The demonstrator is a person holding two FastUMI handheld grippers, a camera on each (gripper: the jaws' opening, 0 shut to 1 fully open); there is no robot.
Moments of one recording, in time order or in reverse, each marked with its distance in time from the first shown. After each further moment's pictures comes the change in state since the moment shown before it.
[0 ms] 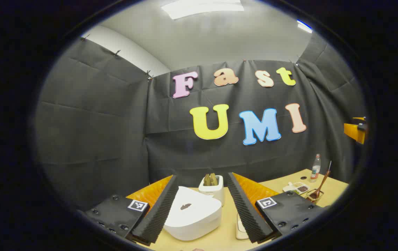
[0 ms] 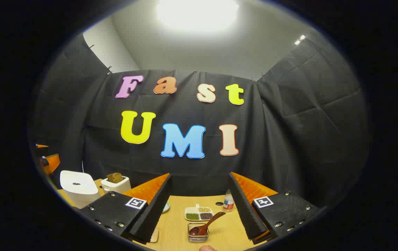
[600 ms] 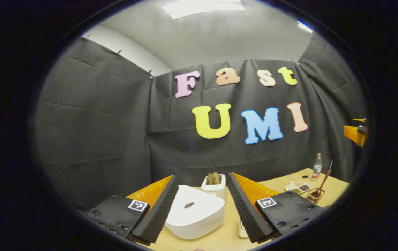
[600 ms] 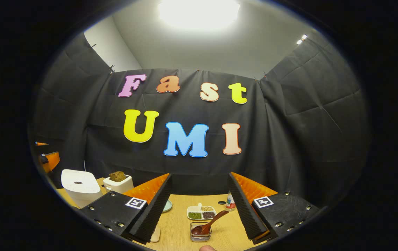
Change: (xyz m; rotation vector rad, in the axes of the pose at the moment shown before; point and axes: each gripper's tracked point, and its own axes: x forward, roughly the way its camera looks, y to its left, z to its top) left arm -0.006 0.011 -0.001 -0.005 0.008 0.015; right arm -0.003 0.008 -0.002 -0.001 0.004 0.017
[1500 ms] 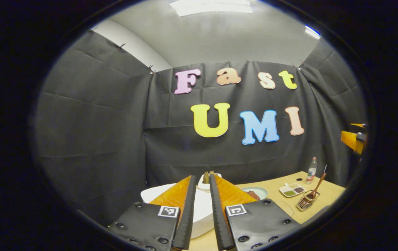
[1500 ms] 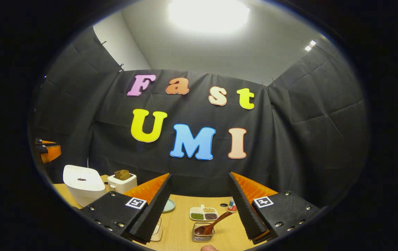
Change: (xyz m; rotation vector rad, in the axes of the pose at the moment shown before) left arm 0.007 0.017 -0.011 -0.066 0.021 -0.053; right arm -0.014 0.026 0.010 -0.063 -0.029 0.028
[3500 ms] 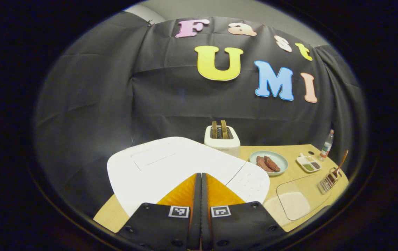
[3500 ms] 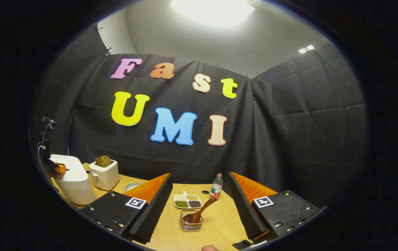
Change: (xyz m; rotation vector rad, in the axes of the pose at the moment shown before) left arm 0.156 0.050 -0.203 -0.032 0.402 -0.058; right arm -0.012 -0.001 -0.032 -0.042 0.141 -0.169
